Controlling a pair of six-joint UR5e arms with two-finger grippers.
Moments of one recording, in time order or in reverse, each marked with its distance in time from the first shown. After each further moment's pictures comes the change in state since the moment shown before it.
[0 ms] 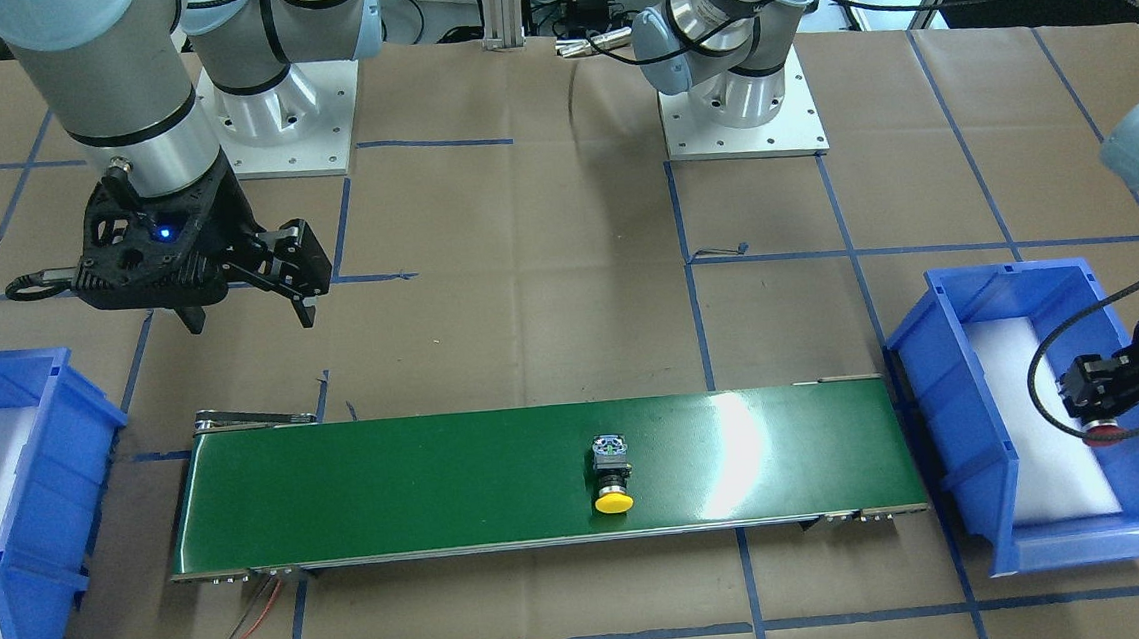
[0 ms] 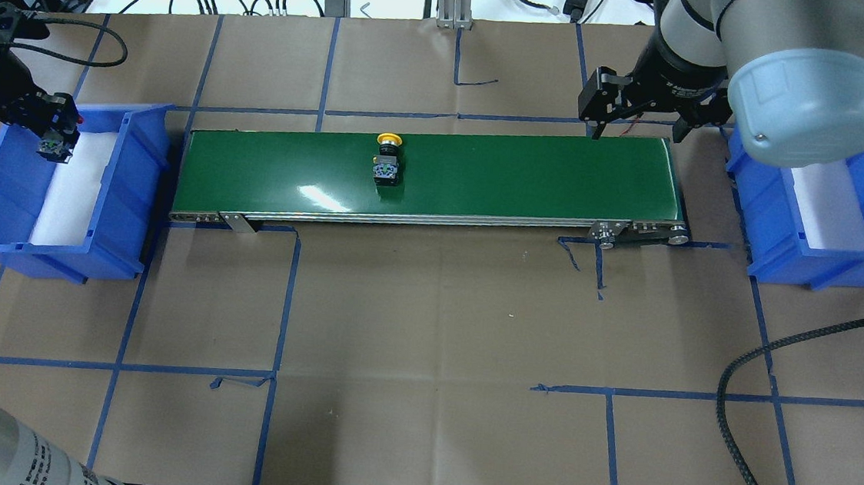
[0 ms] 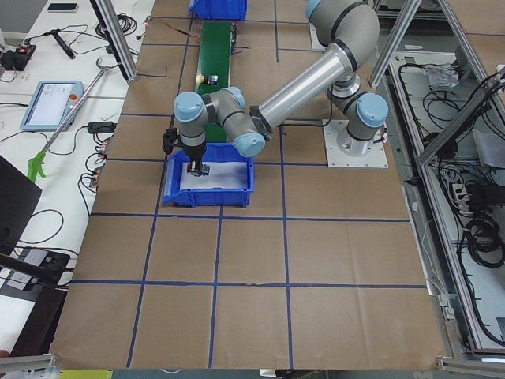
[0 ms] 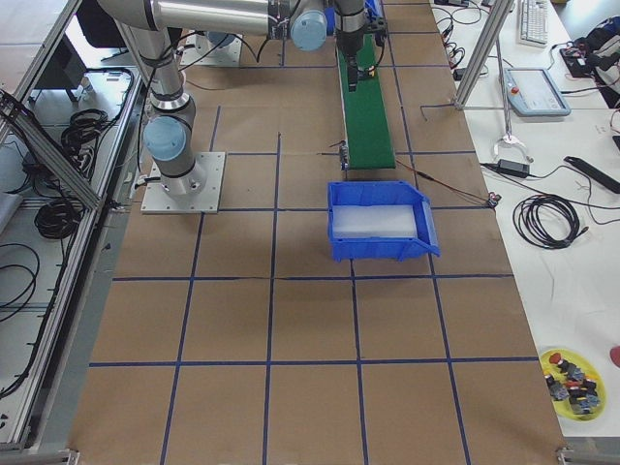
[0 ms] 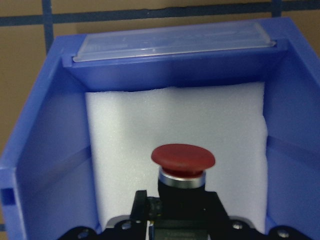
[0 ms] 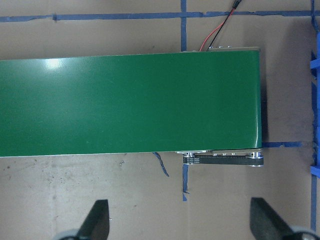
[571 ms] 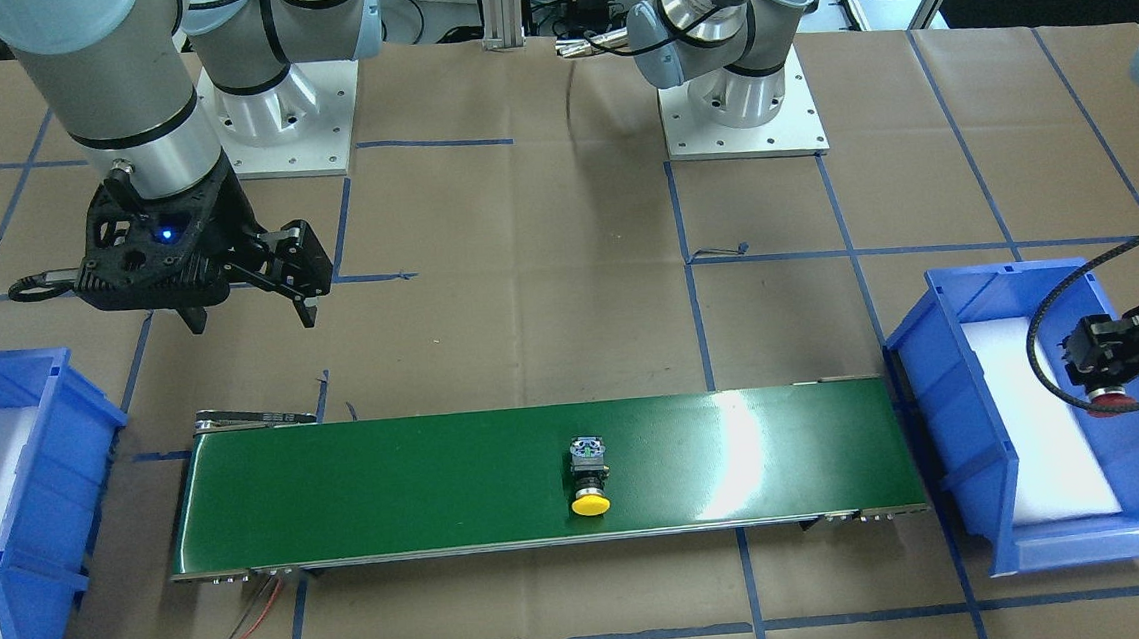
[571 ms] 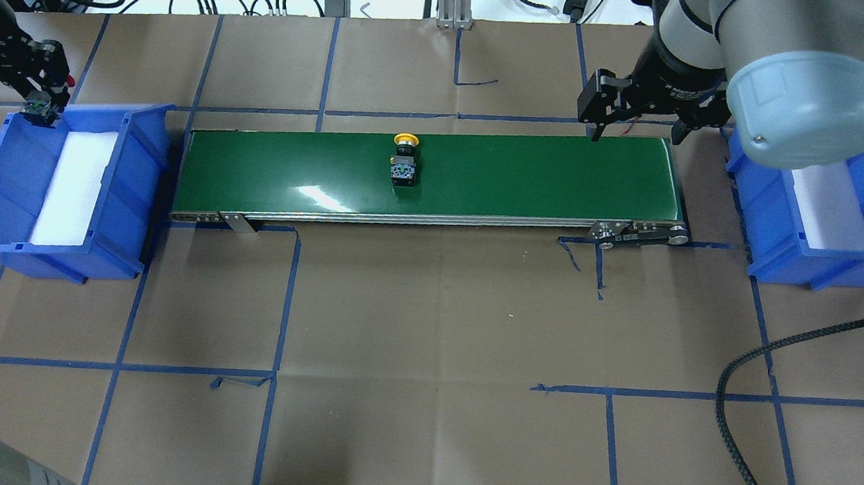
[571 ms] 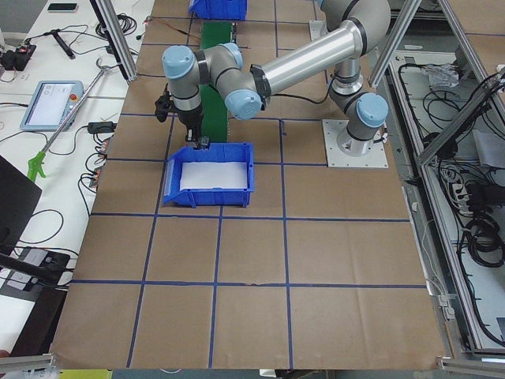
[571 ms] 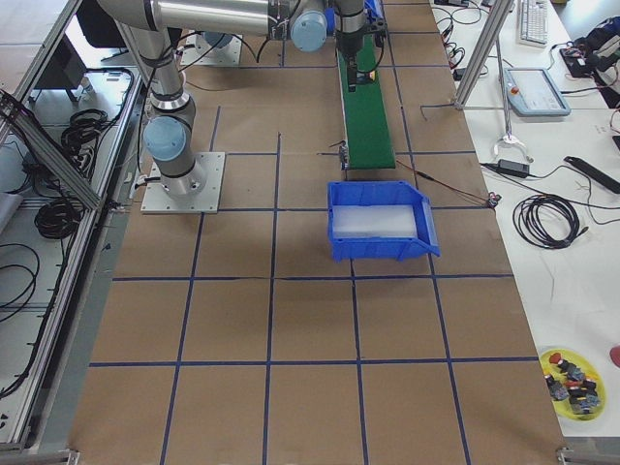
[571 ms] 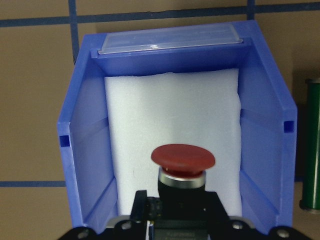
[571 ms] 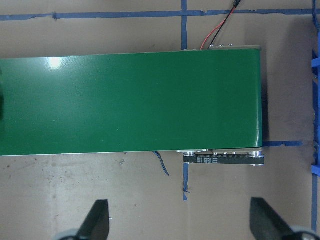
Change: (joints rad) left arm -0.114 0.053 0.100 -0.177 0.027 -0.141; right arm 0.000 0.000 0.002 0.000 0.001 0.000
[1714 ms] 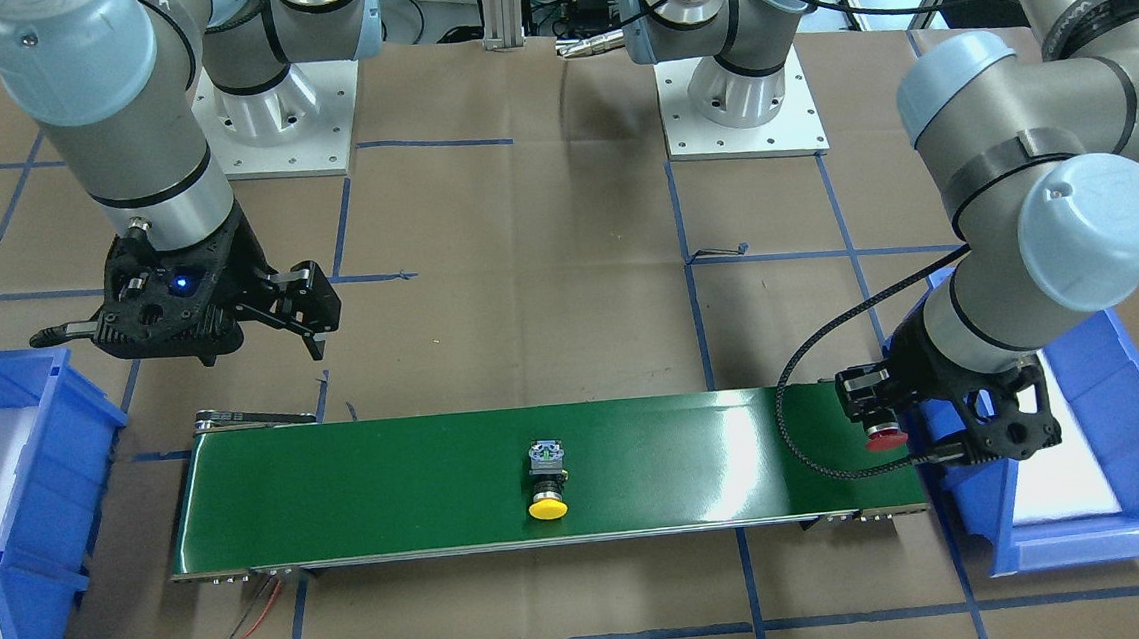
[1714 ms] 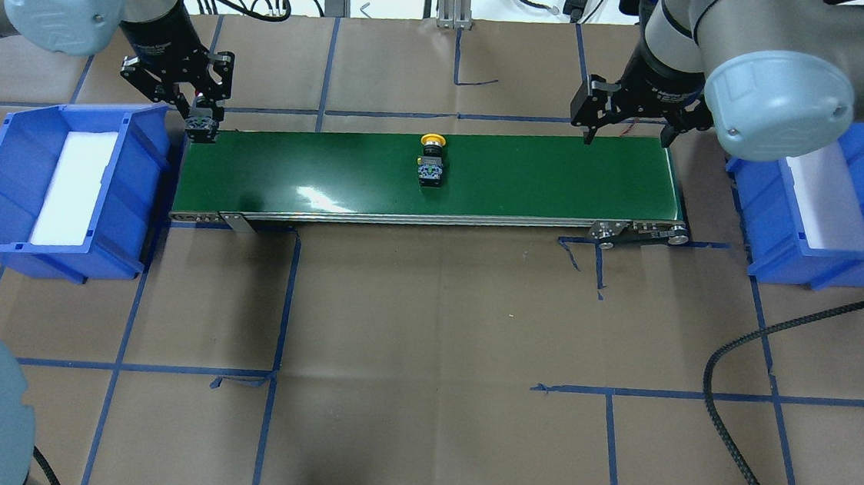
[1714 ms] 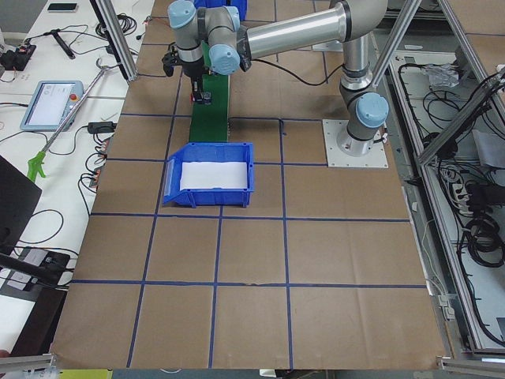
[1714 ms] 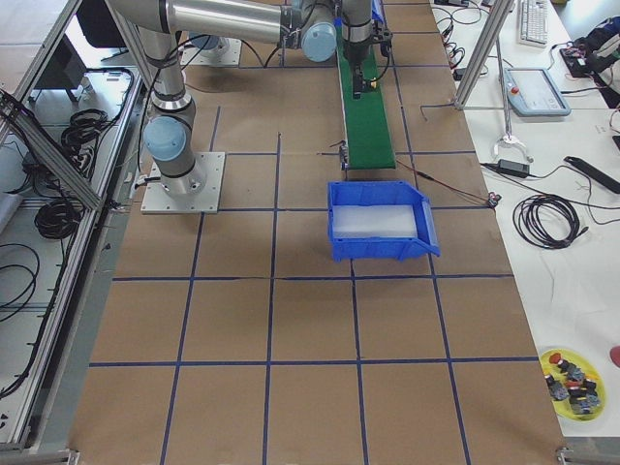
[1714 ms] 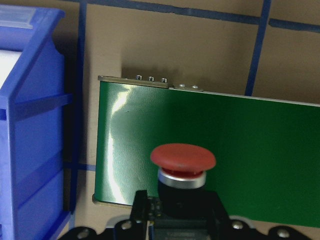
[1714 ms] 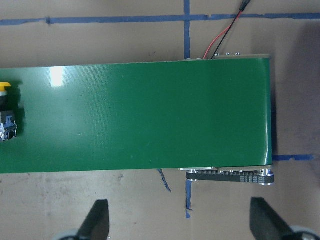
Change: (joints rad) left arm -0.280 -0.037 -0.064 0.018 -0.014 -0.434; right arm 0.001 0.071 -0.005 -0.073 0.002 0.002
